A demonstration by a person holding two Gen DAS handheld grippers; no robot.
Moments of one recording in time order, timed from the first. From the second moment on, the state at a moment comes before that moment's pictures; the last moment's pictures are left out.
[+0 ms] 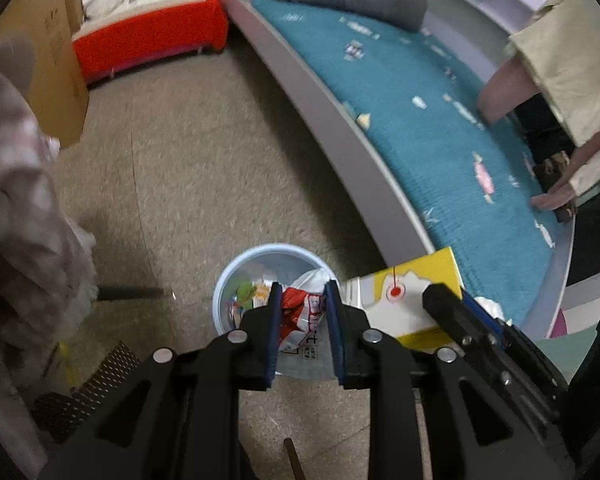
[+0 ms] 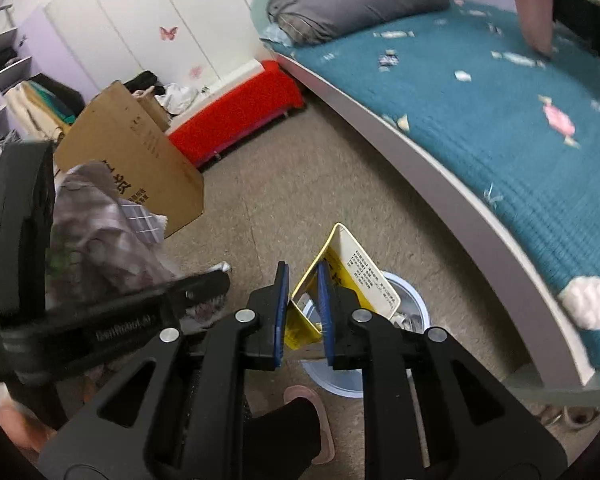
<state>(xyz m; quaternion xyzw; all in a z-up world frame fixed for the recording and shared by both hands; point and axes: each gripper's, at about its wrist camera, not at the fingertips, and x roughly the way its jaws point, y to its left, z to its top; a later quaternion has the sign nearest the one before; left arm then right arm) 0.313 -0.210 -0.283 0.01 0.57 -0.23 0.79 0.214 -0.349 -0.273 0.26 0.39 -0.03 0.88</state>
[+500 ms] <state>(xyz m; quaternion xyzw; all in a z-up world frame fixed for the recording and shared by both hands) 0.335 -0.208 -0.342 0.01 0.62 -0.21 0.76 0.216 -0.372 -0.331 0.29 0.42 -0.07 0.85</state>
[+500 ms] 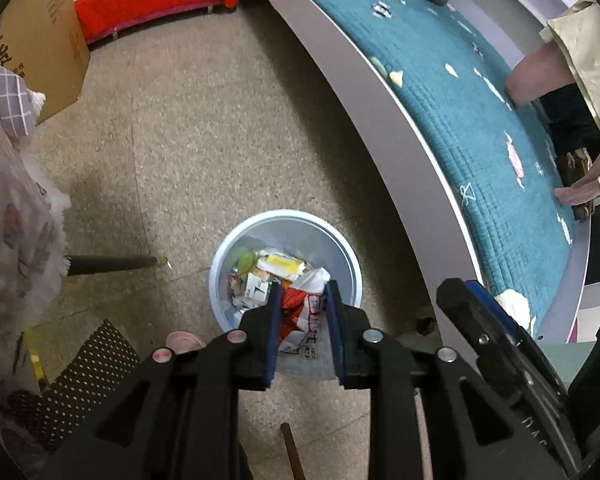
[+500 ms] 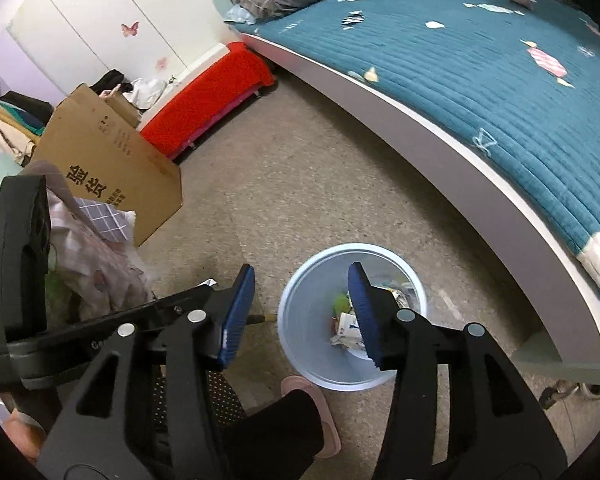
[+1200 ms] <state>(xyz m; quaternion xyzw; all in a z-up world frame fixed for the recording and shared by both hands) 0.318 -0.227 -0.306 0.00 0.59 -0.24 0.77 0.161 -0.406 -0.288 0.32 0.35 -0.12 0.87</state>
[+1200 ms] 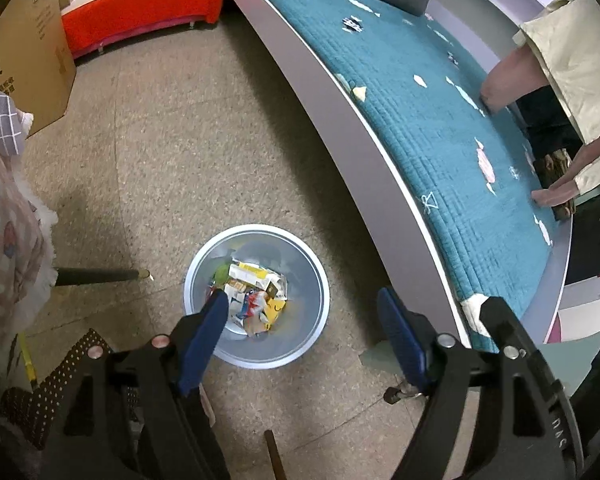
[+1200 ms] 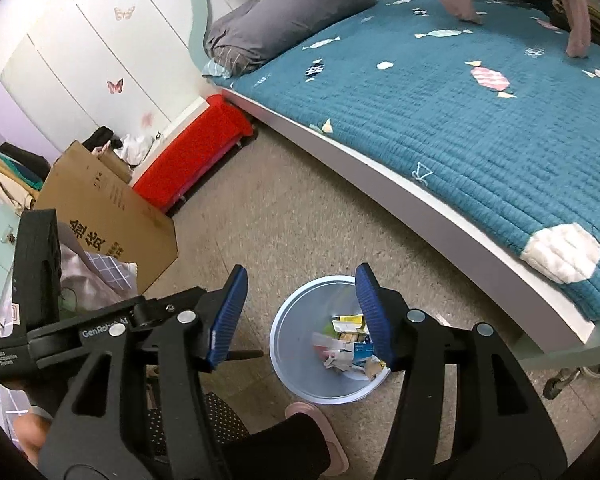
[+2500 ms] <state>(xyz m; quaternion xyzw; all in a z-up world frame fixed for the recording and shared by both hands) 0.275 0.135 -0.056 -0.02 0.40 -0.05 0.92 0.229 -0.097 -0.088 0.19 0.32 0.18 0.91</state>
